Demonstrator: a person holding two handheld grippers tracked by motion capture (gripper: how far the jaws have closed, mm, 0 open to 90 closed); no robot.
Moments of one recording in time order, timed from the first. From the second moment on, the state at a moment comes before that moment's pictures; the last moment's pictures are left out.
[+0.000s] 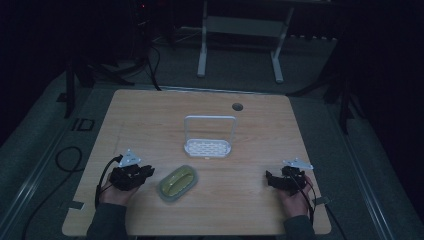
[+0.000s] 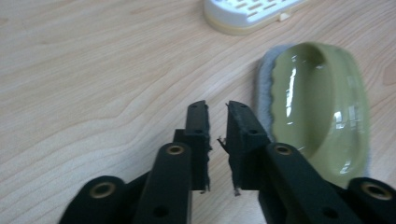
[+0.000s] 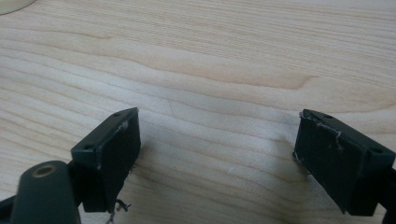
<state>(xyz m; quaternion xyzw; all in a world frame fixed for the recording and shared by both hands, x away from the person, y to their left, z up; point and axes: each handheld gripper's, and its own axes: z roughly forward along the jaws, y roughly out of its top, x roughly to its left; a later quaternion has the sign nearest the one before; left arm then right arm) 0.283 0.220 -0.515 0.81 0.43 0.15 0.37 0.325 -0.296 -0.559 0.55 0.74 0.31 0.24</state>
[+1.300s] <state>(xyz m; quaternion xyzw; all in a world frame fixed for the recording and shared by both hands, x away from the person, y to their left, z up) 0.283 0.145 -0.482 0.86 0.34 0.12 0.37 0.325 -0.296 -0.559 0.55 0.74 0.31 0.24</state>
